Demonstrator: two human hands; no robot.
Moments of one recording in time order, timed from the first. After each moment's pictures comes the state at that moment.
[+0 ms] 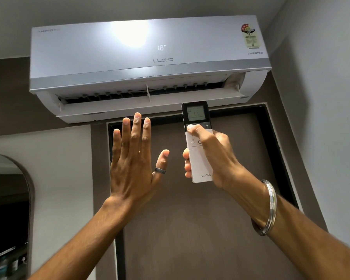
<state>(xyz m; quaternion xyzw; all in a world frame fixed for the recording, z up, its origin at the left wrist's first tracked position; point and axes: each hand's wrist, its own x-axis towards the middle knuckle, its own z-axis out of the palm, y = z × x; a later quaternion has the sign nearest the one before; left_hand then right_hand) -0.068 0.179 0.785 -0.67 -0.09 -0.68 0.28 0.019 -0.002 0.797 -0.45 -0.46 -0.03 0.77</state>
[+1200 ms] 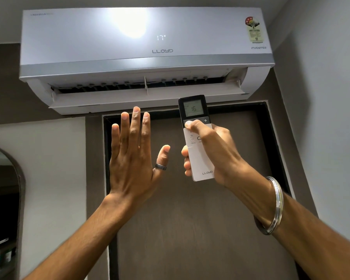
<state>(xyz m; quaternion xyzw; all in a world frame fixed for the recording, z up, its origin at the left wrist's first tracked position) -0.055 0.171 0.781 -0.67 -0.09 -0.69 0.26 0.021 -0.009 0.797 -0.47 -0.46 -0.05 0.75</state>
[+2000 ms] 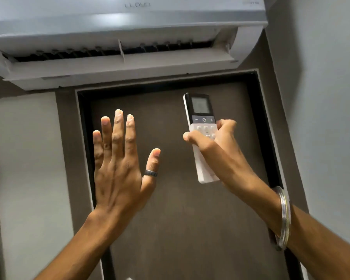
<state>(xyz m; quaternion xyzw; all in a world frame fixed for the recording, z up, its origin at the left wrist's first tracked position) -0.029 0.170 0.708 -0.73 -0.07 -0.66 0.18 0.051 -0.021 0.727 -0.58 -0.36 -0.14 0.72</state>
